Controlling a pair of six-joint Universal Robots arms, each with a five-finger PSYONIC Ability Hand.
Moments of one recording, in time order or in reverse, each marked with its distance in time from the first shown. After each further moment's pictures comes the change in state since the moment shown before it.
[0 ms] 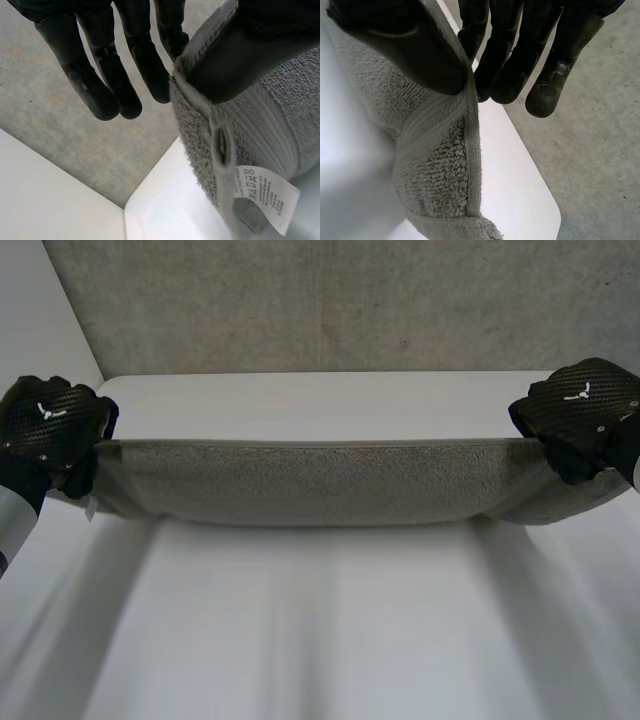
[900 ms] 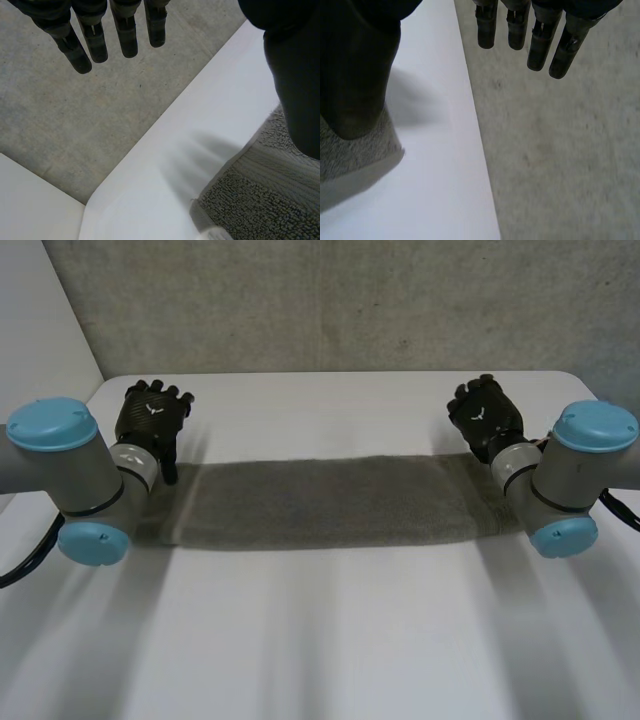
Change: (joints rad) left arm -0.175 -0.880 0.703 0.126 -0.224 -0.020; right arm 0.077 0.877 -0.400 -0.736 0.098 -0.244; left_hand -1.208 -1.265 -1.298 -1.261 -1.274; right_hand -1.104 -1.093 -1.105 -1.091 -1.125
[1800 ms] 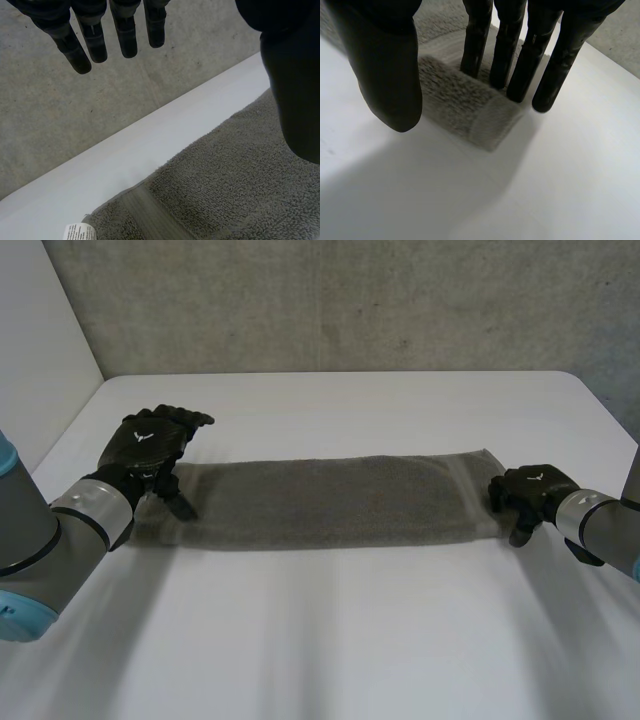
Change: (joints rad) left arm 0.043 0.422 -0.490 -0.012 0.233 -0.339; right arm -0.193 -0.198 0.274 0.436 -0.128 0.491; left_hand -0.005 0.000 -0.004 0.000 -0.003; right_hand 0.473 0.452 0.458 0.445 0.474
